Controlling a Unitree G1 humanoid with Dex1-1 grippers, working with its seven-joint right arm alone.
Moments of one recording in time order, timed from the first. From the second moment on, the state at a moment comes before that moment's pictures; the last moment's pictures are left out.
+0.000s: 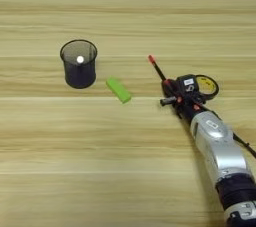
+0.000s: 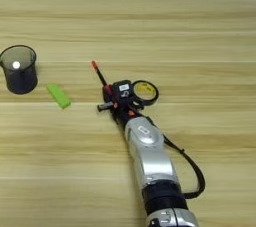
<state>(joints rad) -0.18 -0.15 -0.05 0.37 0.04 0.02 0.27</state>
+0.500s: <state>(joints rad) -0.16 -0.16 -0.09 0.31 0.04 0.10 0.21</state>
